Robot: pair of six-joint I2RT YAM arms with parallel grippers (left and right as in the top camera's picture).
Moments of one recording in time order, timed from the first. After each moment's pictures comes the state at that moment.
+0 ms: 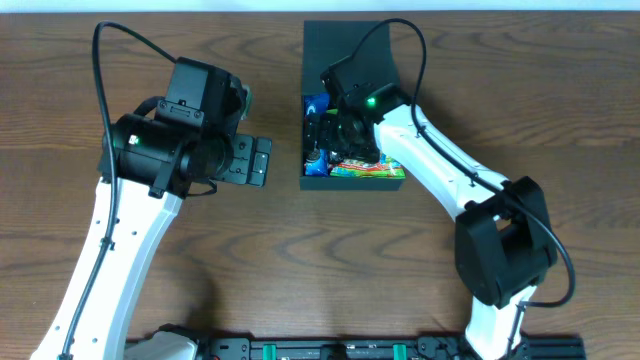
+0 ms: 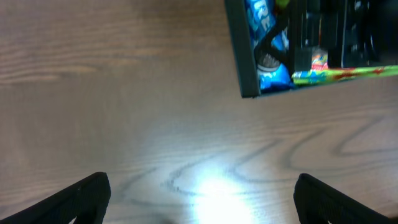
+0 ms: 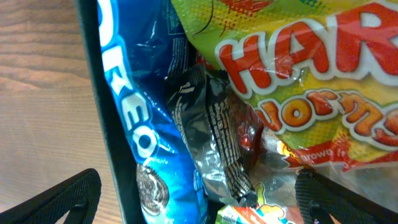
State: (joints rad) left arm -0.32 1.40 1.56 -1.29 0.03 -0.11; right arm 0.54 1.99 1.59 -0.84 -0.13 0.70
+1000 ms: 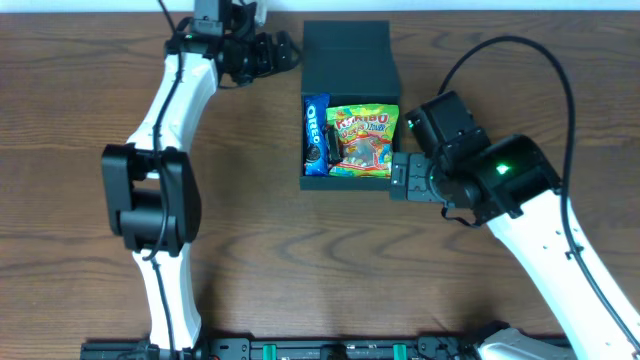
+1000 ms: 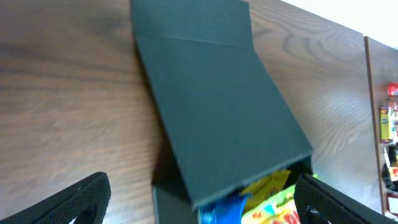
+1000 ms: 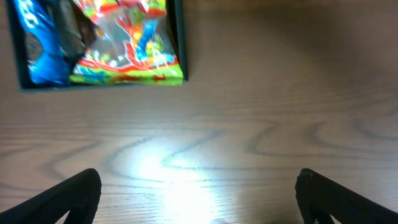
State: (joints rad) left arm -0.14 2.22 1.91 -0.62 0.60 -0.34; right arm 0.50 1.37 1.42 -1.33 0.20 0.58
